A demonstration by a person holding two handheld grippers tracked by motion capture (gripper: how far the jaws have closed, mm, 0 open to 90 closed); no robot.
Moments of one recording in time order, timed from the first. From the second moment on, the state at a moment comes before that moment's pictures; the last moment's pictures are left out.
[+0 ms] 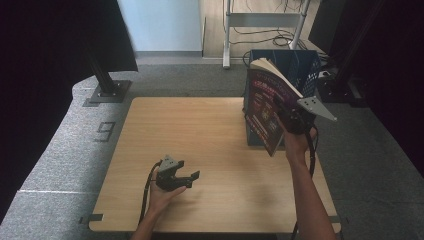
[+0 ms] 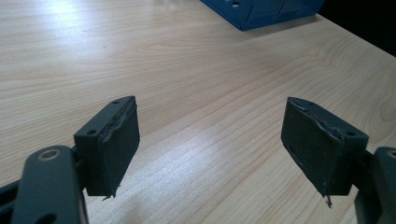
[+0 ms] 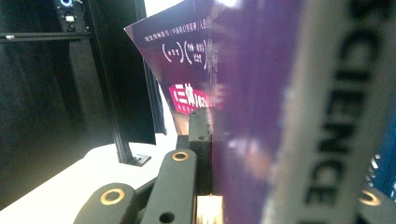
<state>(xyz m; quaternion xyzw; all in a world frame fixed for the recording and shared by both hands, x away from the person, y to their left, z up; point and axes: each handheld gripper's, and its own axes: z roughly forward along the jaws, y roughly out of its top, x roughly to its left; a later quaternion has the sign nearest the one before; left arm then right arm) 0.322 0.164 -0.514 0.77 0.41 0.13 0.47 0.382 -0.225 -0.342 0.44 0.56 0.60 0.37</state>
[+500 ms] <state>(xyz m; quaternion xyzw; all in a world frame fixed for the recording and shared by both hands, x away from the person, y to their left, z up) 0.322 0.165 -0.513 0.77 0.41 0.13 0.47 0.397 -0.234 -0.338 0.46 0.55 0.58 0.38</state>
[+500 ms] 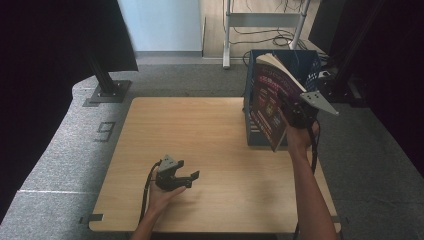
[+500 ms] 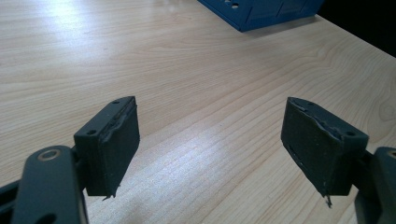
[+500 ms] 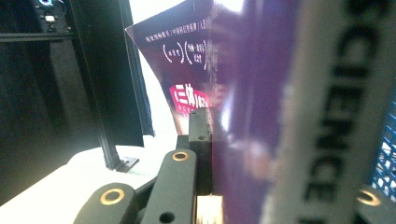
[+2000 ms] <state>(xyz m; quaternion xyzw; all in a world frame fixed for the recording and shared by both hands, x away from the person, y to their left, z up) 0.324 0.167 -0.511 0.77 0.40 0.12 0.48 0.446 -0.228 -0.342 0.49 0.53 0.56 0.41</state>
